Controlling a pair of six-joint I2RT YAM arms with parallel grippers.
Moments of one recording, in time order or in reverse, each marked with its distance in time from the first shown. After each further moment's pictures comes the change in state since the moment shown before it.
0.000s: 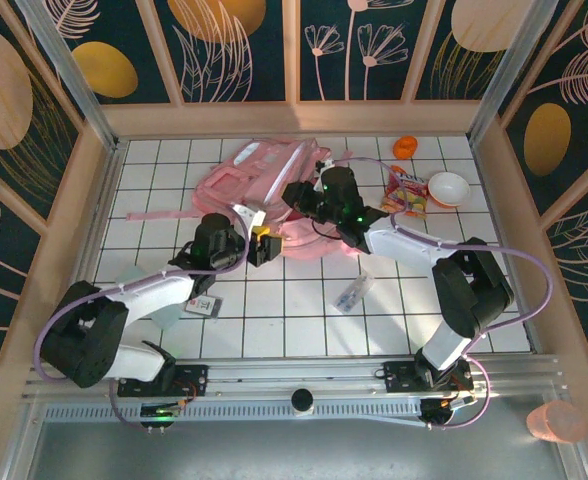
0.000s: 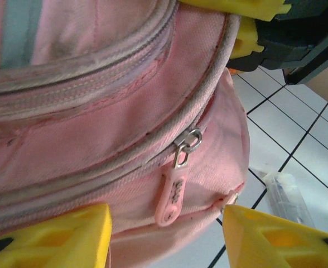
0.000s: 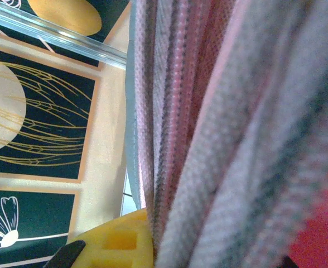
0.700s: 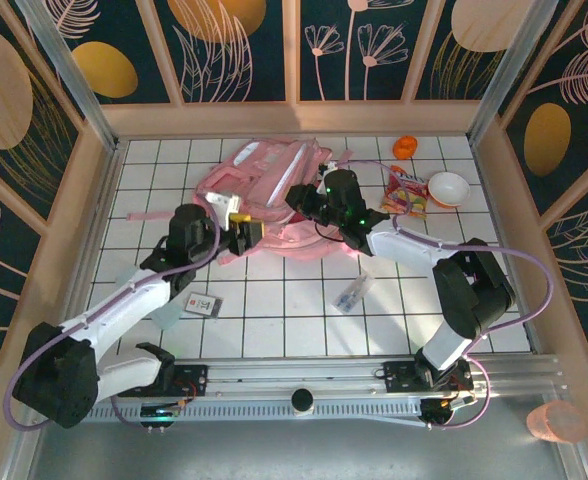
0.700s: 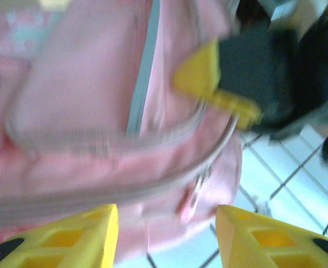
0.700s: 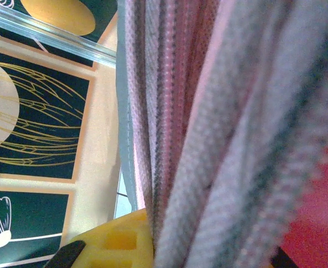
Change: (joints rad) left arm 0.102 -0.235 0.026 -0.267 0.017 -0.065; right arm -0.015 -0.011 -0.039 0.018 -0.001 -0.011
